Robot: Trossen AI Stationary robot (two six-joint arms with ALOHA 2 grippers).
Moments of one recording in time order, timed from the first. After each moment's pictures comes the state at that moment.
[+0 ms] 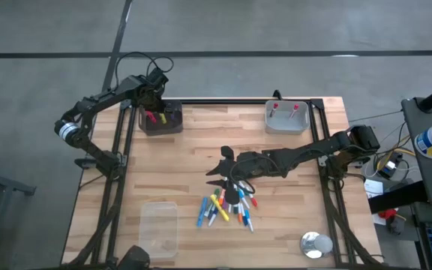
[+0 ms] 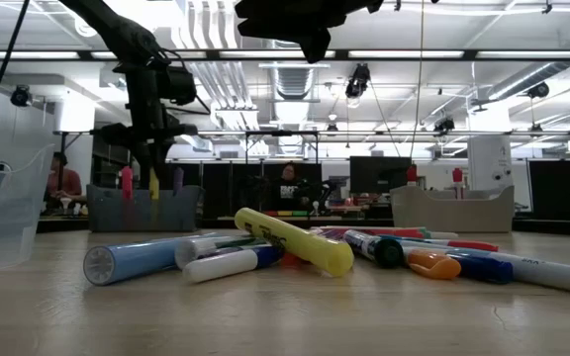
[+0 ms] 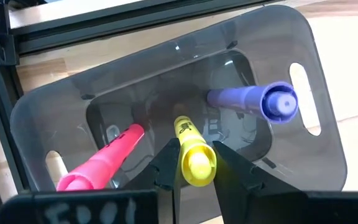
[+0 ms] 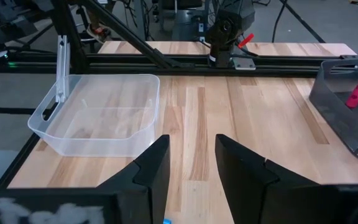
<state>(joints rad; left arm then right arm) 0.92 1.49 1.16 -0.91 -0.07 -0.44 0.18 1.67 1.17 0.11 0.08 0.10</state>
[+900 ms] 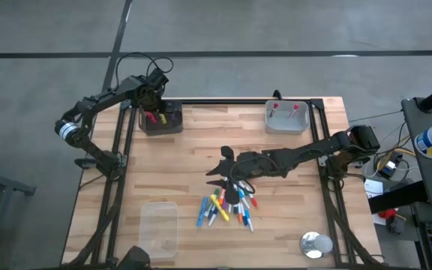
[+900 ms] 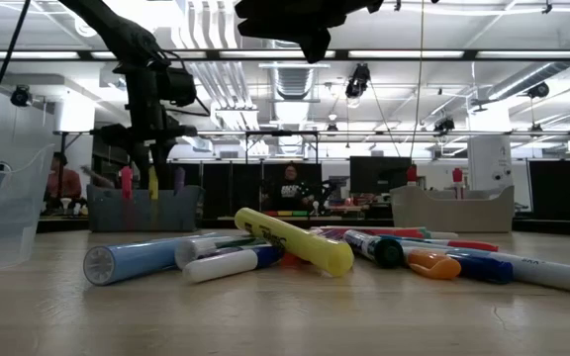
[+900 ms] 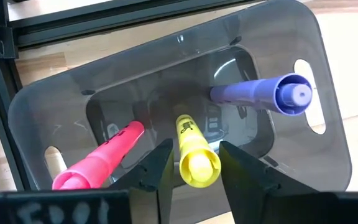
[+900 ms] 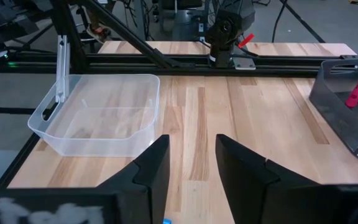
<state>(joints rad) 0.92 1.50 1.16 -0.92 -0.07 -0.45 0.18 1.67 1.17 0.11 0.08 0.10</state>
